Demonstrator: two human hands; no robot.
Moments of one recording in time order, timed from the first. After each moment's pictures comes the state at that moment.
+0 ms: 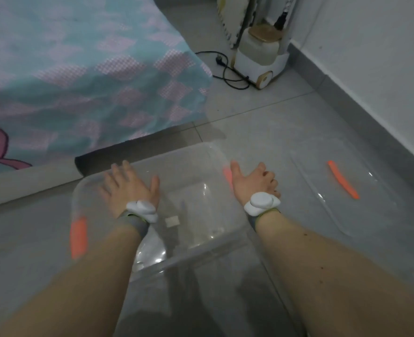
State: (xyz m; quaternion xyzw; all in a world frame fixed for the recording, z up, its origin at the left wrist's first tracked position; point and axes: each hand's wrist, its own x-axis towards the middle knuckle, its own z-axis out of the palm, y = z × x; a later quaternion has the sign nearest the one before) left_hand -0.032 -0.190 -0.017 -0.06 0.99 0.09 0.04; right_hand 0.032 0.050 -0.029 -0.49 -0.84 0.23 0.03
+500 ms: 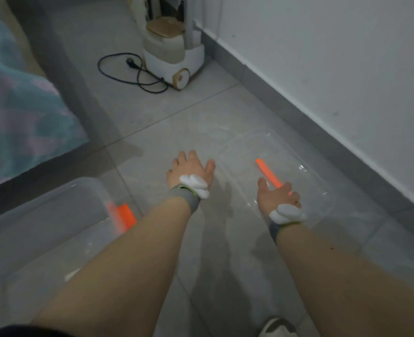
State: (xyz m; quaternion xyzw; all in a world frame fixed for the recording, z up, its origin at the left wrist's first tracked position) left_hand -0.016 0.207 -0.042 0.20 0.95 0.15 0.17; right_hand 0.131 0.339 -0.084 -0.68 -0.69 0.25 0.05
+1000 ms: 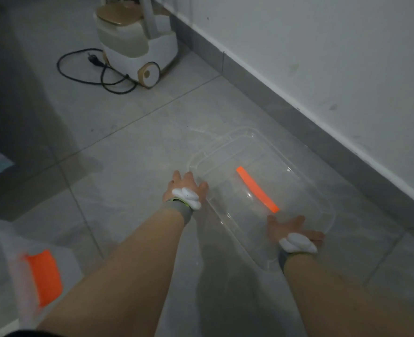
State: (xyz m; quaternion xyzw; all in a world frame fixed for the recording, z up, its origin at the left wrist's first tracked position) left_hand -0.029 0.314 -0.148 0.19 0.93 0.09 0.29; right_hand 0.183 0.447 -0.178 -0.73 -0.61 0.28 -0.12
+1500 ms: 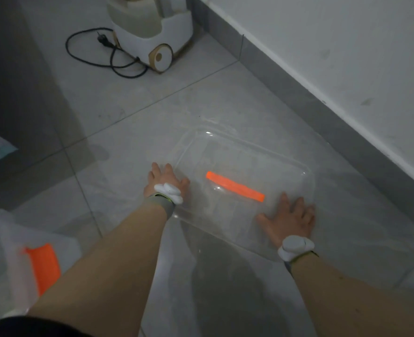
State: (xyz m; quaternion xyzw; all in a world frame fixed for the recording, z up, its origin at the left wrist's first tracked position) left_hand -0.070 0.271 -0.179 0.11 0.96 0.07 0.24; right_hand 0.157 0.446 -0.198 -0.52 -0.83 0.16 -0.15
